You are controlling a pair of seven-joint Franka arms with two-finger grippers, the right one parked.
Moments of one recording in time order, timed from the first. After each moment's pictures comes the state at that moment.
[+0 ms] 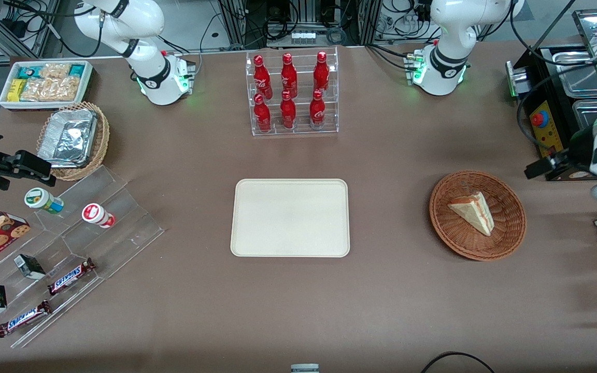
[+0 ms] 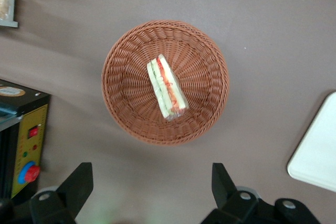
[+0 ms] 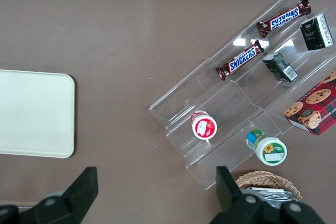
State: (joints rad) arm 0.06 0.08 -0.05 -1.68 0.01 1.65 -0.31
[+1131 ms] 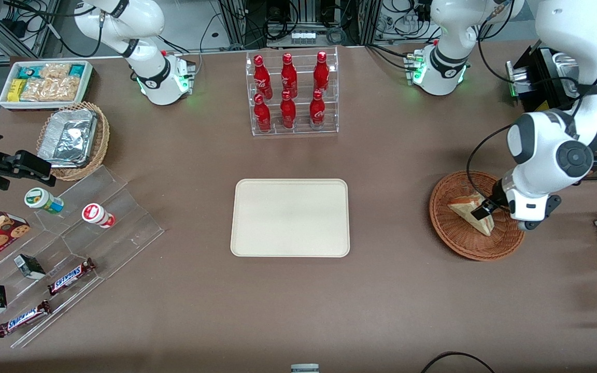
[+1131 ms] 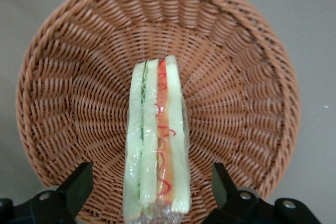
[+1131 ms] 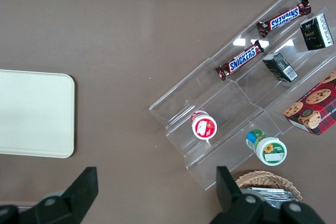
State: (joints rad) arm 0.06 0.24 -0.05 -2.16 0.00 2.33 -0.70
